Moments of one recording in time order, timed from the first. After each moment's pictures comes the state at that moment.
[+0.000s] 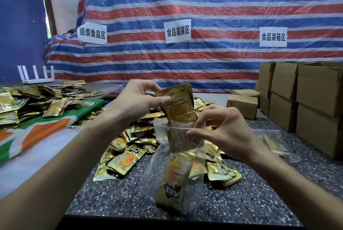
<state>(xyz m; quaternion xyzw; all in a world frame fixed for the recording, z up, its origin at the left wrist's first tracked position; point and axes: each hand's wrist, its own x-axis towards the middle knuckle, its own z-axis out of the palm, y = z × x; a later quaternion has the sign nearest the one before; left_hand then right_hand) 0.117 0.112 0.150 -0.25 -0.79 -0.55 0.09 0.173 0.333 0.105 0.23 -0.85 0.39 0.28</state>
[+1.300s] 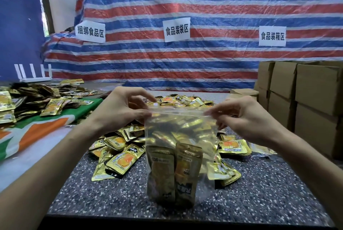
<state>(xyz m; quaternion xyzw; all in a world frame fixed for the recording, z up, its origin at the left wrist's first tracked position) 0.084 0.071 0.125 -0.37 -0.80 -0.45 0.13 0.168 0.372 0.123 0.19 -0.88 0.37 0.23</state>
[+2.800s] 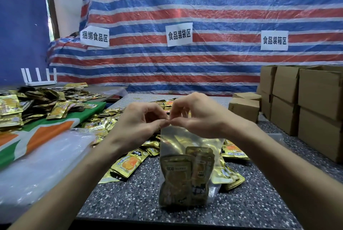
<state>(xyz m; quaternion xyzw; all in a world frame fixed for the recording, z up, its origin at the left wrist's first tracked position) 0.115 0.098 0.109 -0.36 -0.78 -0.47 0.19 0.143 0.285 0.151 0.26 -0.93 0.17 0.18</state>
